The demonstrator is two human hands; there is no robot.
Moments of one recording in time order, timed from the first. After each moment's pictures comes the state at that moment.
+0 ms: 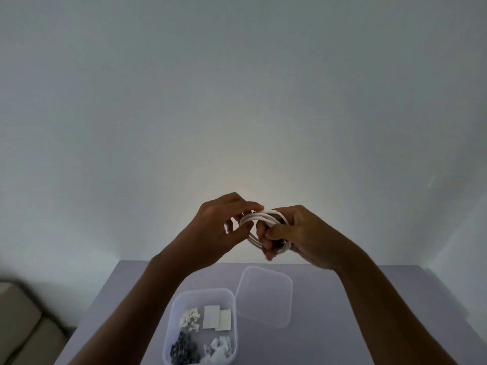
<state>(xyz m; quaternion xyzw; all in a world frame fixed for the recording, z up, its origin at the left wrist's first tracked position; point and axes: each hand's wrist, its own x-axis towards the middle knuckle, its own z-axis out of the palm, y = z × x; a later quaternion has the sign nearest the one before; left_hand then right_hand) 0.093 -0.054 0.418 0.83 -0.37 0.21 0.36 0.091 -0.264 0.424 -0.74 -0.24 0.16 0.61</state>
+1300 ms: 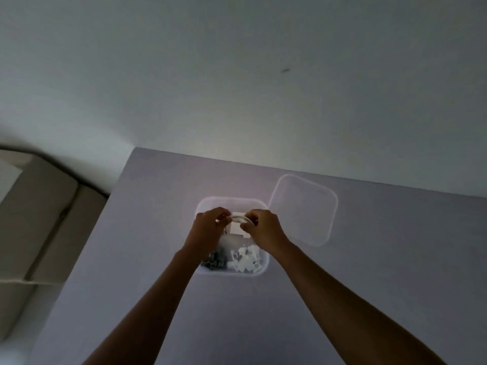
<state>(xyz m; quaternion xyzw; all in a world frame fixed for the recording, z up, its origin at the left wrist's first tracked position) 0.160 0.042 0.061 0.92 0.06 -0.04 0.39 0.192 -0.128 0.067 -0.89 -0.06 0.20 0.41</state>
